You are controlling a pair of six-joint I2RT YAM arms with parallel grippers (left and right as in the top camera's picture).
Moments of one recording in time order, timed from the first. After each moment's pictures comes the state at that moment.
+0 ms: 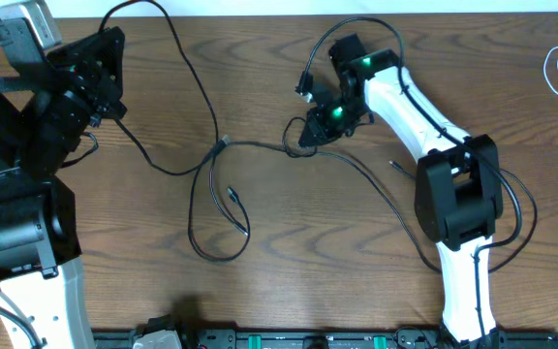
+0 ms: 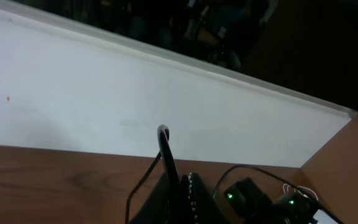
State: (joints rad) left arm 0.24 1.13 1.50 -0.51 0.60 -0.33; right arm 0.38 2.29 1.92 -1.10 -0.64 -0.11
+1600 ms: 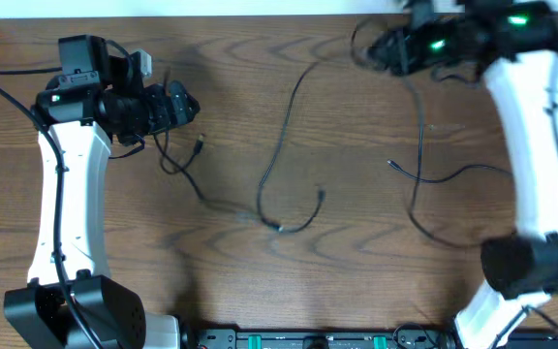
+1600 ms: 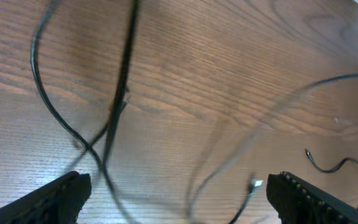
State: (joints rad) left arm 0.16 1.61 1.51 -1.02 0.42 -0.16; right arm 0.15 1.90 2.17 -1.19 -0.61 -0.08
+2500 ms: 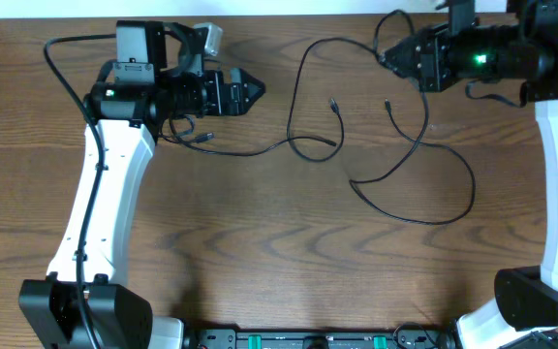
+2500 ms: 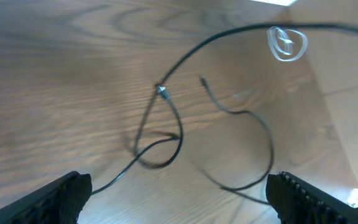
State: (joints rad) left arm -0.07 1.61 1.51 -0.77 0.68 -0.12; right arm 0.13 1.75 2.22 -1.35 -0.71 -0.10
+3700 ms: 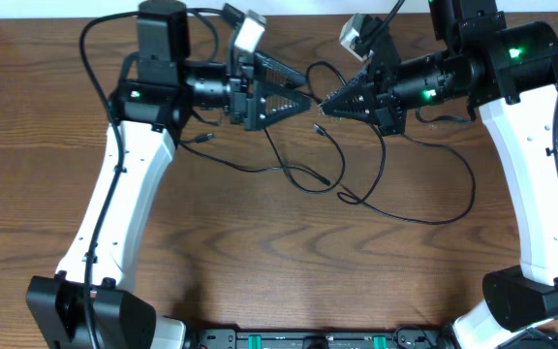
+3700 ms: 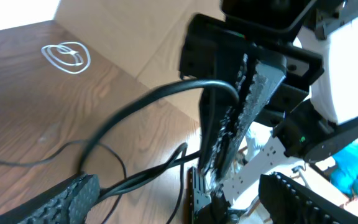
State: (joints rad) left arm -0.17 1.61 1.51 -0.46 1.43 -0.10; right arm 0.29 1.77 2.11 -1.42 -0.98 -0.53
